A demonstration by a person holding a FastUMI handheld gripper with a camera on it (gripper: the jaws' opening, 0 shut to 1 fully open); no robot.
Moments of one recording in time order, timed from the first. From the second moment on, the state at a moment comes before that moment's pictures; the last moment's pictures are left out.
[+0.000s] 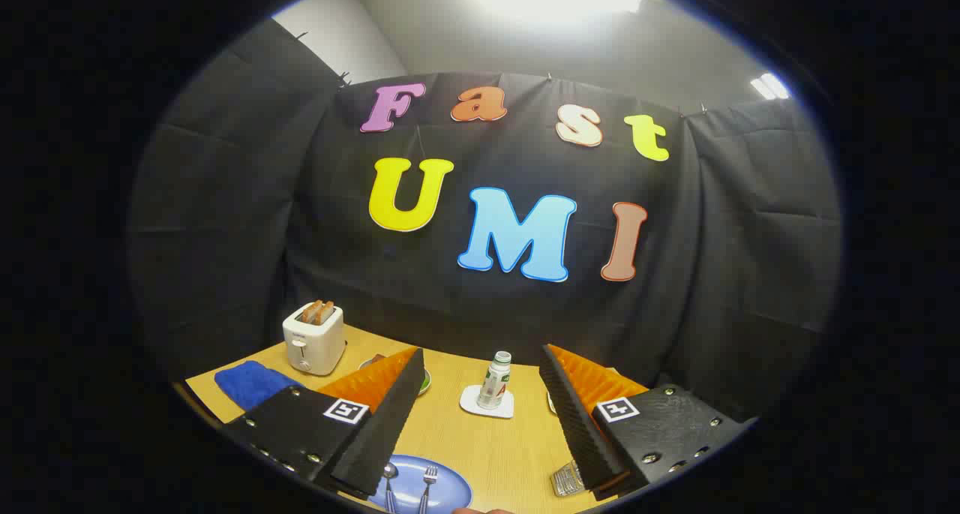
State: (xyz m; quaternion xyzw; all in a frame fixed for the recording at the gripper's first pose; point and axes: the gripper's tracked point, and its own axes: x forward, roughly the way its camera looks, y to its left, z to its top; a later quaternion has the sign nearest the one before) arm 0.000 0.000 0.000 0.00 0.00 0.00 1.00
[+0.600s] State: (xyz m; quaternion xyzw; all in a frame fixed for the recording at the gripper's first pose) arm -0.002 0.004 0.005 0.01 -0.02 0.01 1.00
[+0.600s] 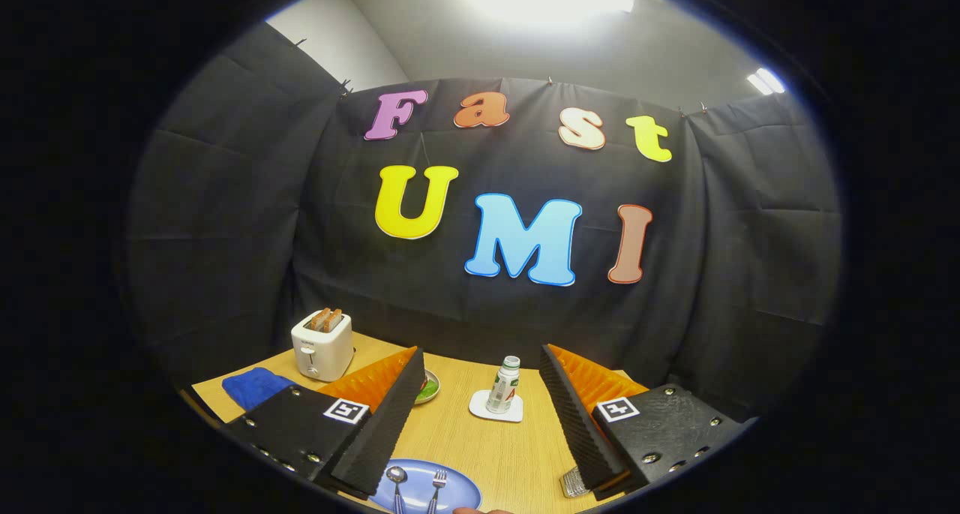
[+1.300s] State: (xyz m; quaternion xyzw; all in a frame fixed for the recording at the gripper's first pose) arm 0.004 0.012 -0.058 0.02 0.10 0.04 0.99
